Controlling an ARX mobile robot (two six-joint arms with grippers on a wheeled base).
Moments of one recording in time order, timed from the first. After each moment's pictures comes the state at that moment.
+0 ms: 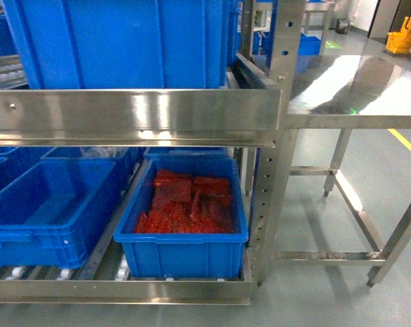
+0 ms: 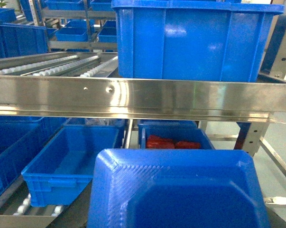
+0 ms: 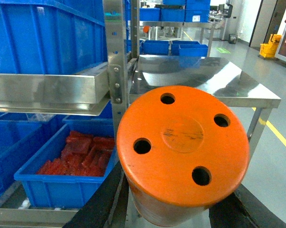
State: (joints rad) left arm 0.00 0.01 0.01 -0.01 0.00 0.00; right arm 0.00 0.01 0.01 -0.01 0.00 0.00
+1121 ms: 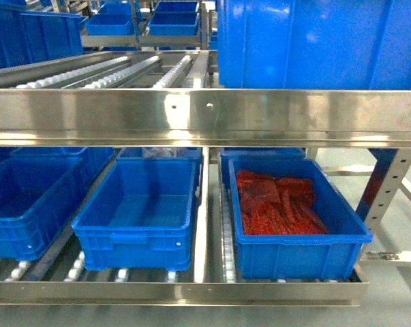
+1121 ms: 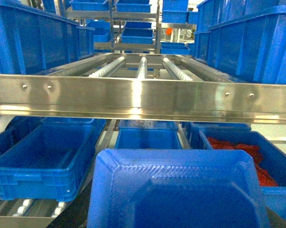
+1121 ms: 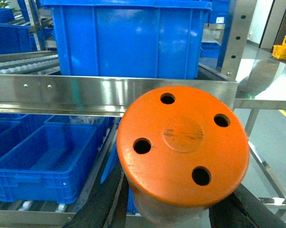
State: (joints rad) left arm 0.00 0.01 0.01 0.00 0.00 0.00; right arm 0.00 0.01 0.01 0.00 0.00 0.00
